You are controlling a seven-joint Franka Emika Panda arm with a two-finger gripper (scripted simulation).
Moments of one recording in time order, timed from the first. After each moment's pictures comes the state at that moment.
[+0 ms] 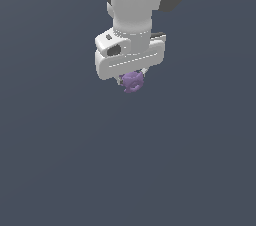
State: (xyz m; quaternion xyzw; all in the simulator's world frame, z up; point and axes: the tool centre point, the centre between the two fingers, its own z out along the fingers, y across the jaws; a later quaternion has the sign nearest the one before) arm -0.010 0.010 0.318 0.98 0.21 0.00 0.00
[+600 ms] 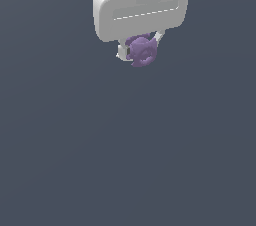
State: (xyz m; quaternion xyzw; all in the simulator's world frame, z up) arm 0.002 0.031 0.431 0.98 0.21 0.00 0.00
